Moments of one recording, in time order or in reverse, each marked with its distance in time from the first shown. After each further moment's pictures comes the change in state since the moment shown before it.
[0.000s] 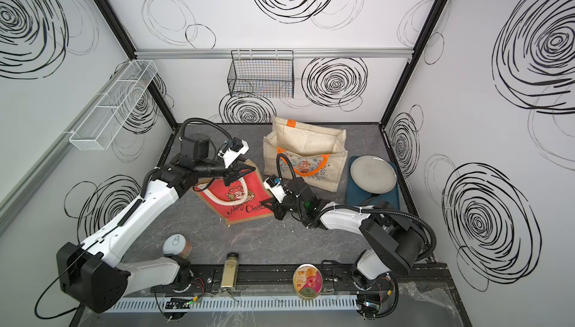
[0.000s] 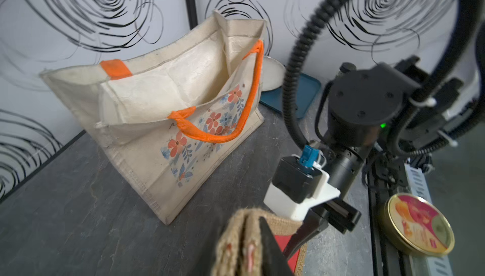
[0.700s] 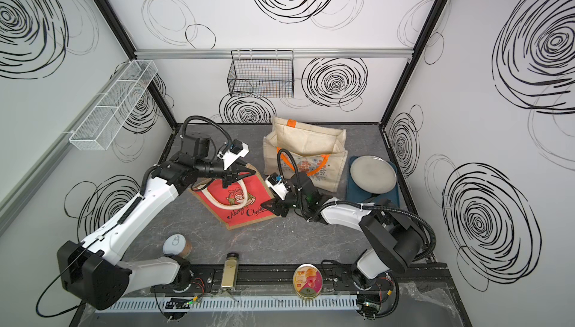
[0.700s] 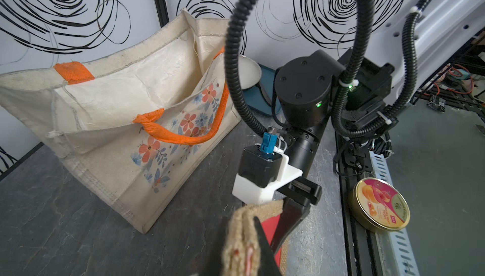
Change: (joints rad) left arm 0.009 0.025 0.040 -0.124 0.155 0.074; right arm -0.064 0.002 0.018 -0.047 -0.124 -0.073
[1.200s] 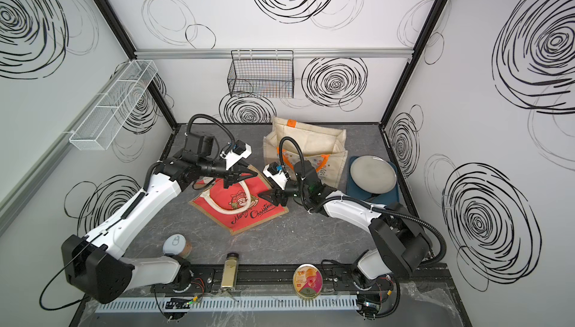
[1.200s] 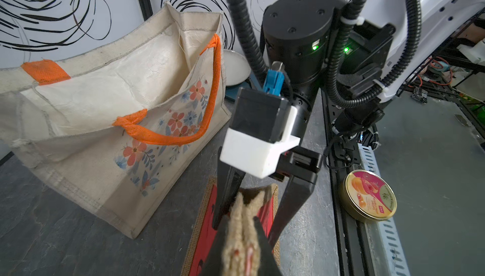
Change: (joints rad) left arm -0.010 0.038 0.036 -0.058 0.031 0.040; right arm -0.055 -0.035 0.127 -0.057 -0.095 -0.085
